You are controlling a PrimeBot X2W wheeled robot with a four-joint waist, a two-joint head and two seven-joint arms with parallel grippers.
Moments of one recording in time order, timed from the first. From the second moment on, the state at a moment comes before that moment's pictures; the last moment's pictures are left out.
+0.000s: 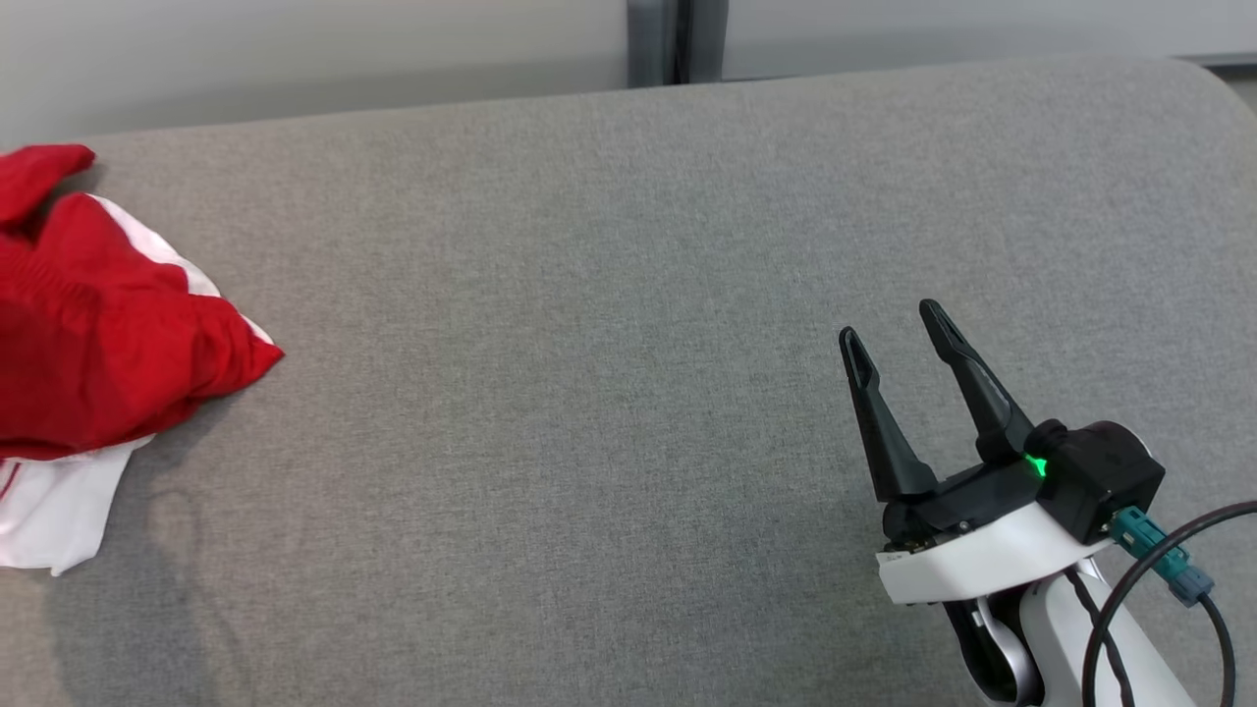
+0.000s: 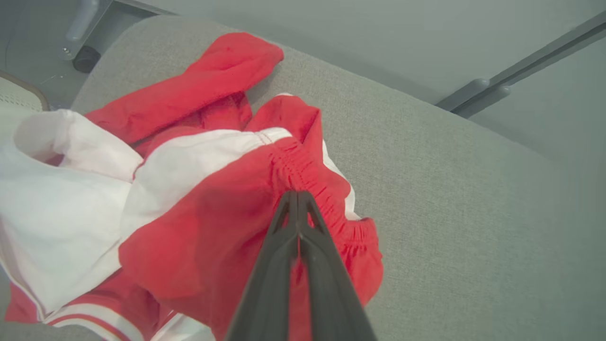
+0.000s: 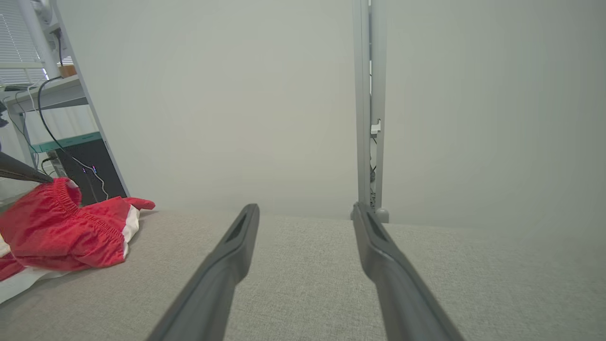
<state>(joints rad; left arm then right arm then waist) -1.09 0.54 -0.11 1.18 -0.69 -0.12 0.69 -0.25 -0.07 0.27 0.09 0.23 0.13 -0.26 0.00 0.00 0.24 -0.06</state>
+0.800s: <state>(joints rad) -0.76 0.32 -0.42 0.49 -0.85 -0.11 0.64 -0.17 -0.10 0.15 0.08 0.24 0.13 -0.26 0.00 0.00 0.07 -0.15</state>
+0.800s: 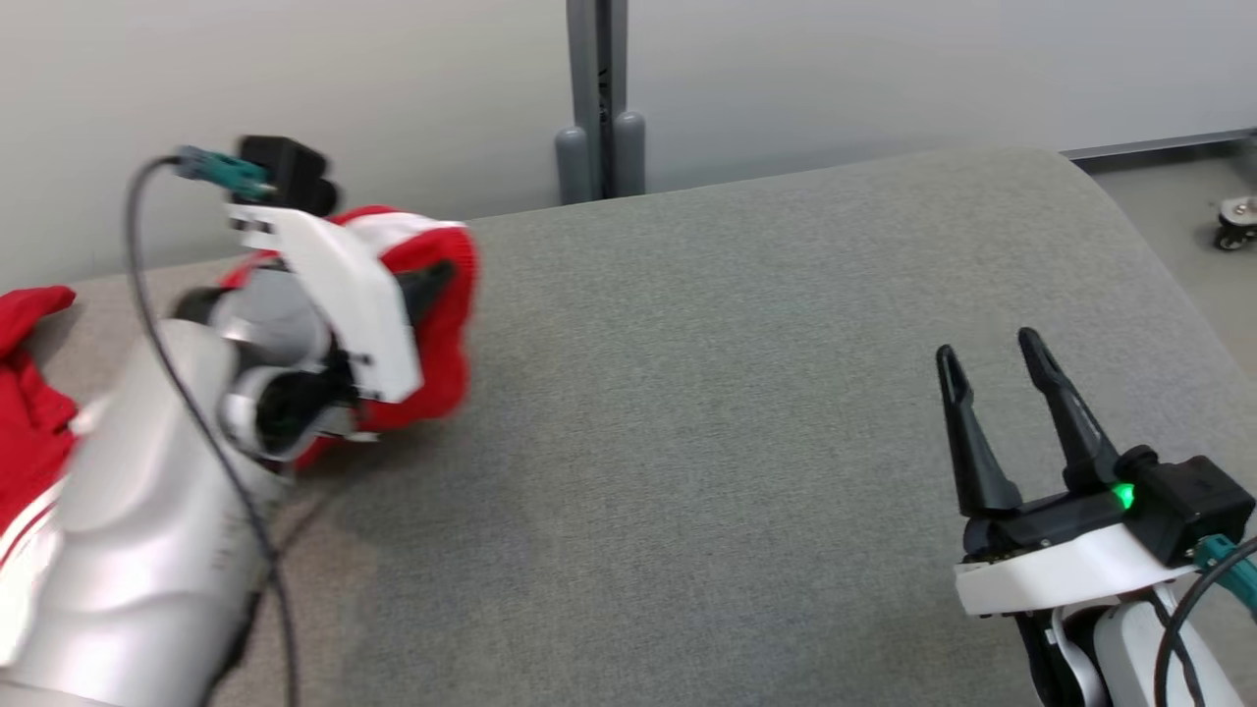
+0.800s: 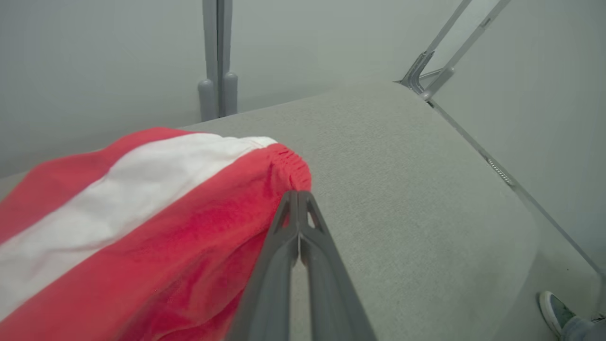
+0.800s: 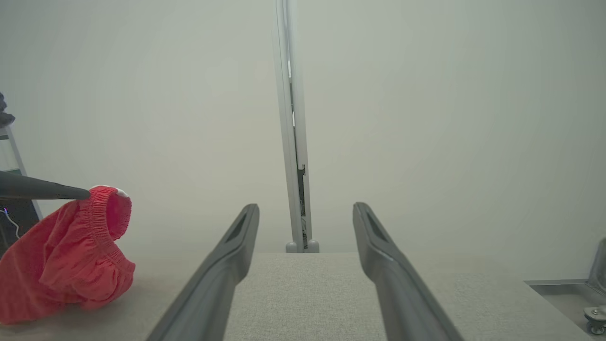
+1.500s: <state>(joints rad) -0.79 0.05 -0.91 0.58 -1.01 0.00 0.29 -0.20 -0.09 0.14 0.06 0.22 0.13 -0.26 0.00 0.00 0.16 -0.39</state>
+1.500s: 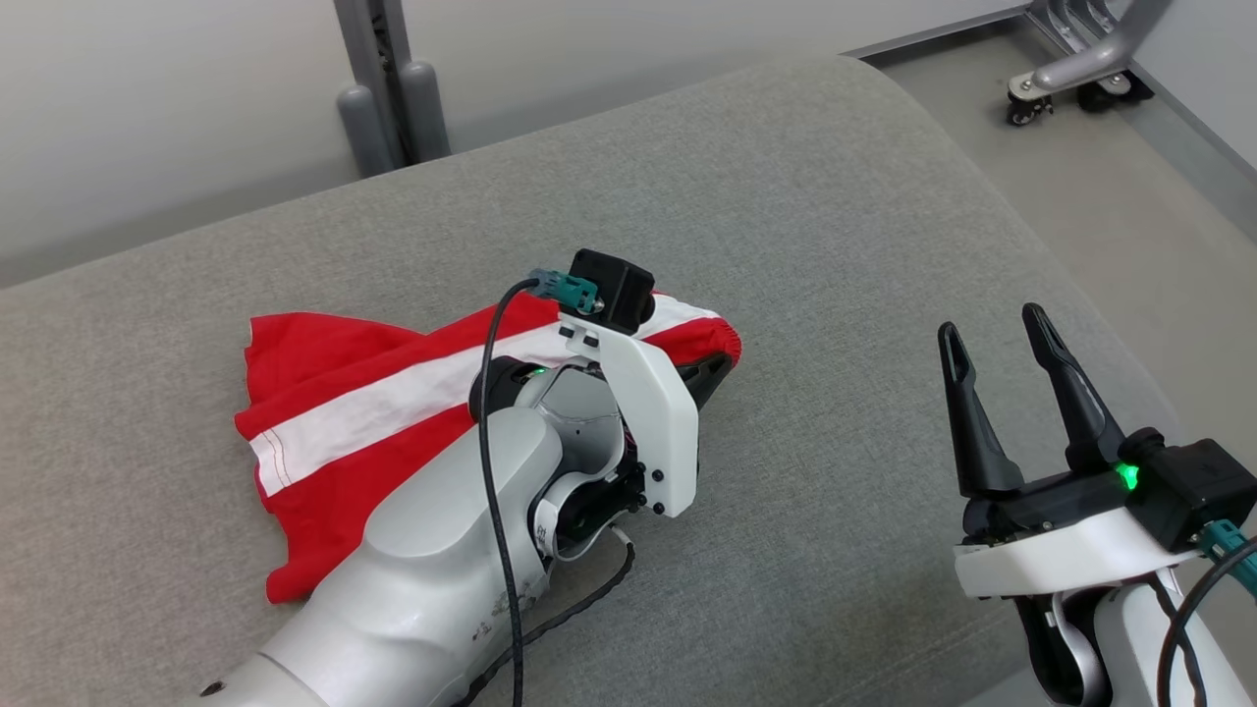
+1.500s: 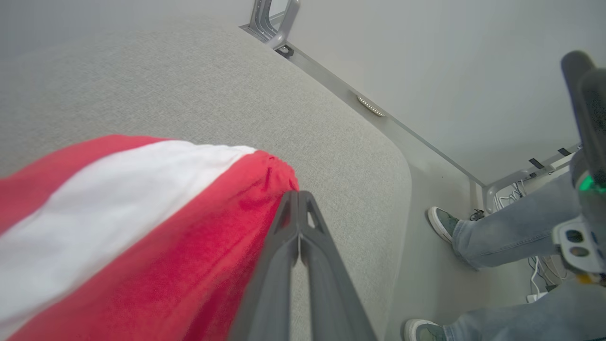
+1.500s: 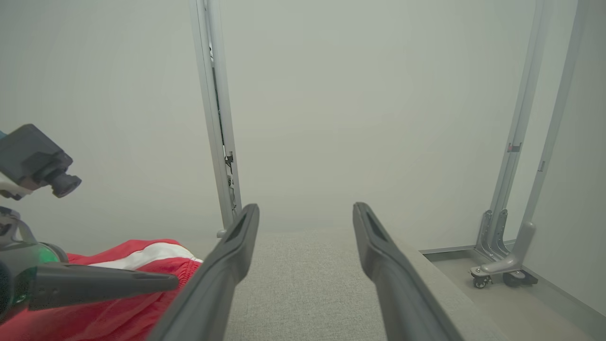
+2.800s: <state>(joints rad) -0.83 0.28 -1.03 0.59 -1.08 0.12 -0.23 -0.13 -0.13 0.08 0.06 0.22 0.13 -0.26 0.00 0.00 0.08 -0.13</state>
